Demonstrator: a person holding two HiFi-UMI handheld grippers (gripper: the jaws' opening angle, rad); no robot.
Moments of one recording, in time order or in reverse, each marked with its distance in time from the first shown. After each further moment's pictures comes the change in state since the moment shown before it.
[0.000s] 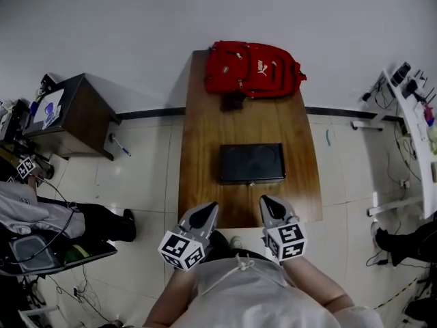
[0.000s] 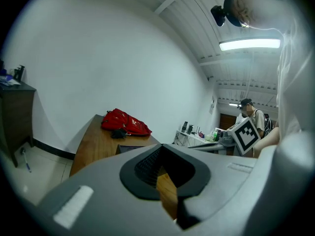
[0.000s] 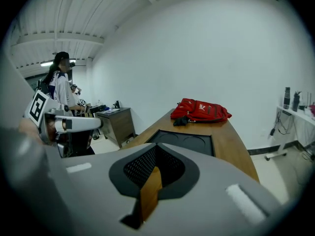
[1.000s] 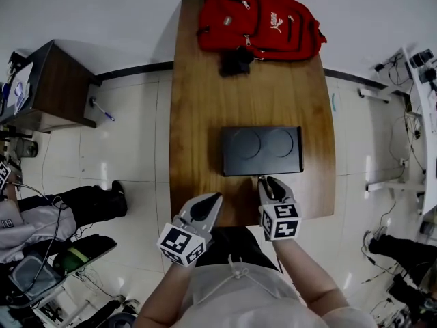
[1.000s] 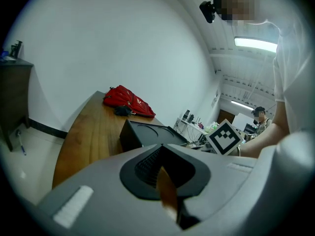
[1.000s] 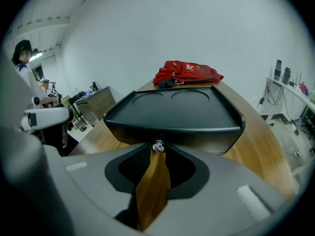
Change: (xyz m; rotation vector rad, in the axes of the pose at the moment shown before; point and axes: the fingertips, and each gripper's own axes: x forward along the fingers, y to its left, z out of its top) left arm 0.051 0.068 -0.058 -0.117 0.179 -0.038; right arm 0.113 -0.043 -0.094 0.190 0.327 -0.144
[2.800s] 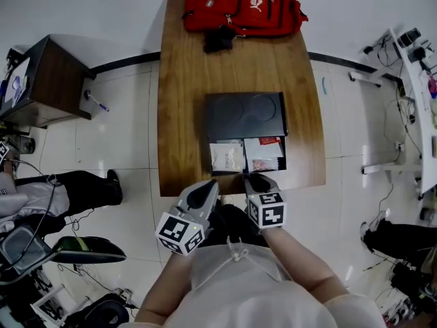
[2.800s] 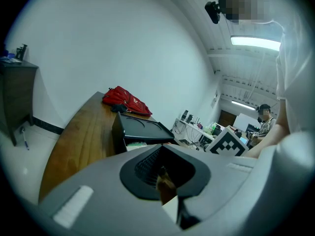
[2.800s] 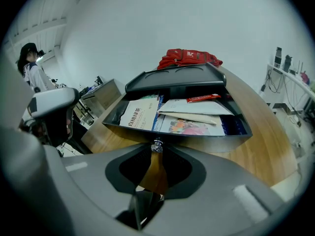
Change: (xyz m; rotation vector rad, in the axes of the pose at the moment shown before) left arm -0.025 -0.065 -0.042 0.003 -0.024 0.023; right arm -0.047 0.020 -0.092 0.032 0.100 0.054
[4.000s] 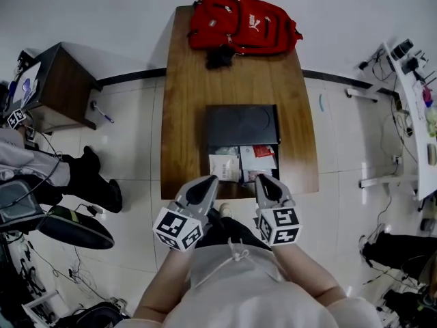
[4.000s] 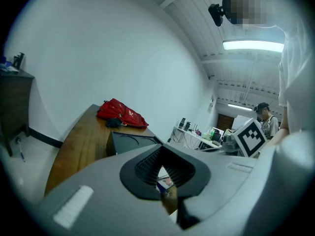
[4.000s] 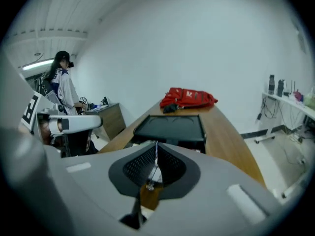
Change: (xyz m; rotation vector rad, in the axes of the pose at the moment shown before) left arm 0.002 -0.018 0.046 0.059 -0.103 -0.021; right arm -0.090 0.001 0.077 -0.101 -0.341 -0.011
